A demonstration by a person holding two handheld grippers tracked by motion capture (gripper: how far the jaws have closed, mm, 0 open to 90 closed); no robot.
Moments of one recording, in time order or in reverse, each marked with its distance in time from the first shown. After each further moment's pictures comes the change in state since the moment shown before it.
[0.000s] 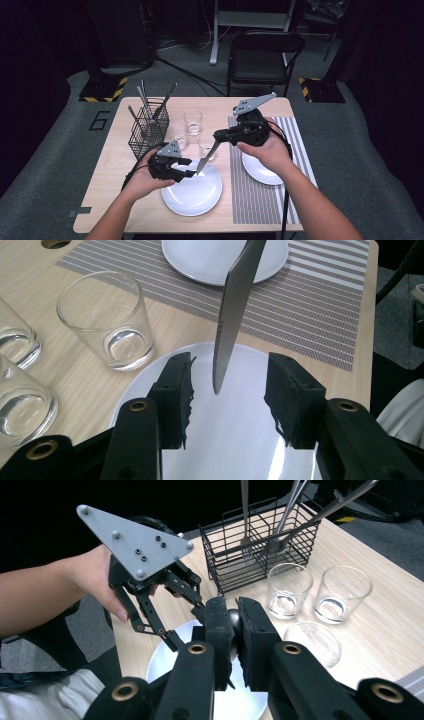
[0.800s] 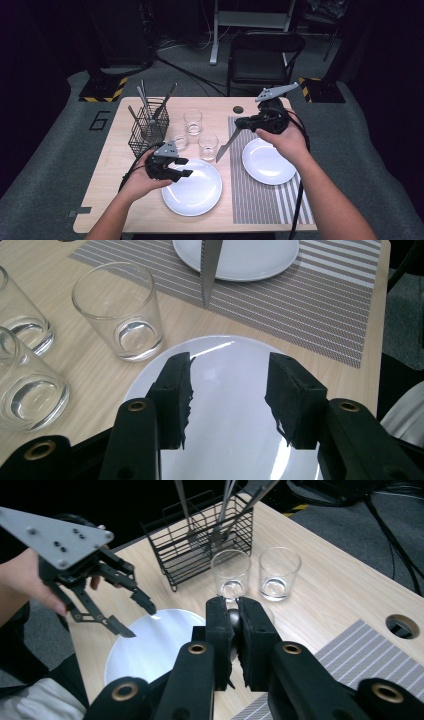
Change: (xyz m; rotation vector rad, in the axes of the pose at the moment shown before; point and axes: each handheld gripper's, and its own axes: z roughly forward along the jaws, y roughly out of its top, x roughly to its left) left arm 0.002 -0.006 -0.005 0.006 0.029 -0.014; right arm -0.046 -0.011 -0.030 0.000 -0.132 0.088
